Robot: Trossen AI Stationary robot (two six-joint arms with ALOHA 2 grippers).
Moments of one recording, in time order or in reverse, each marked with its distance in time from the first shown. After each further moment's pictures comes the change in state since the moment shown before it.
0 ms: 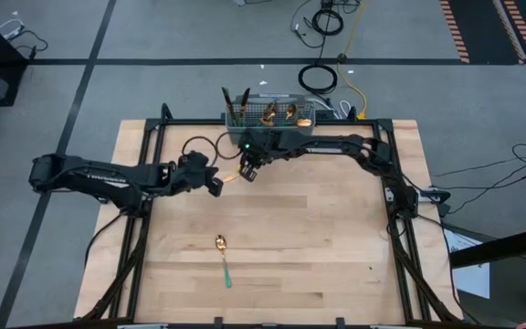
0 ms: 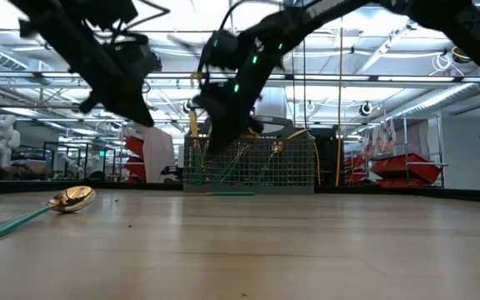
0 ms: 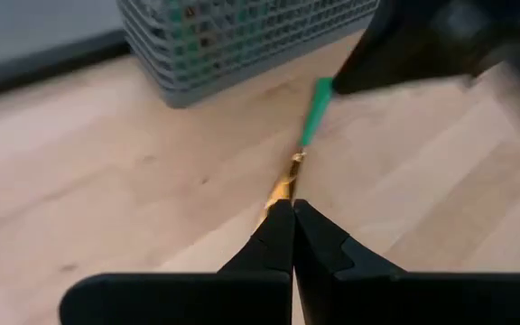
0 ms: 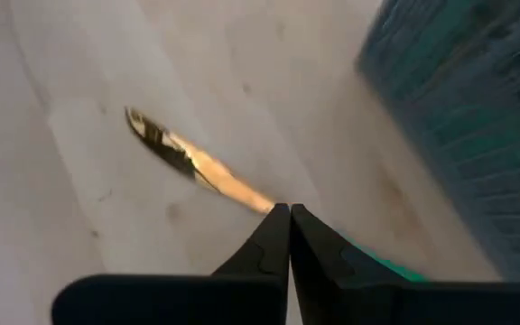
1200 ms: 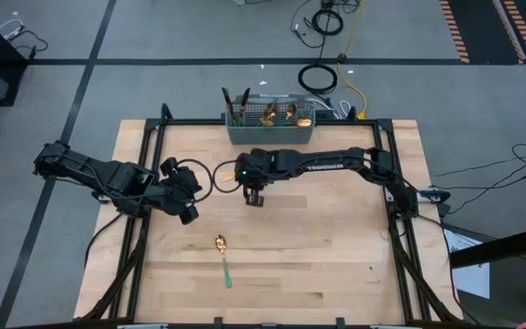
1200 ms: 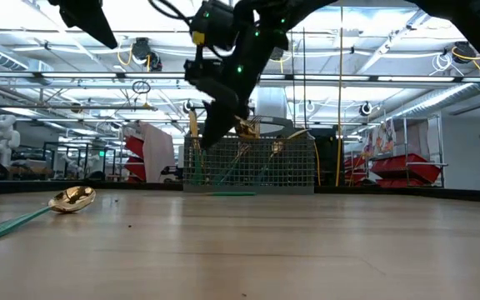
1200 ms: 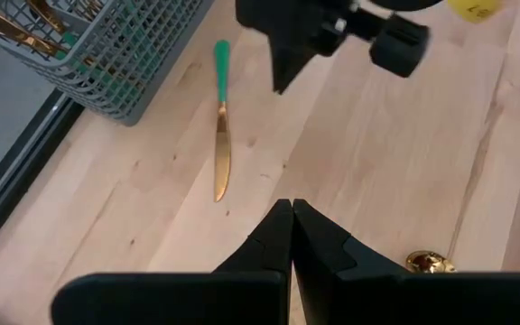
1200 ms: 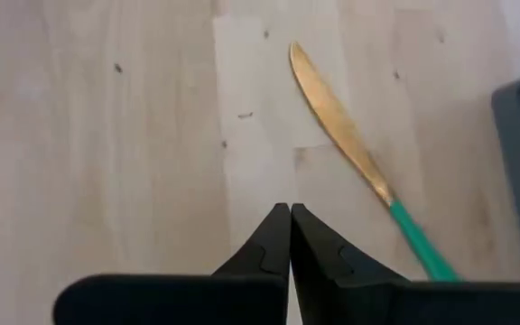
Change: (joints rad) left arm -0.390 0.000 0.513 -0.784 0.005 0.104; right arm 0.151 -0.027 -0.013 -0.078 0.003 -0.269
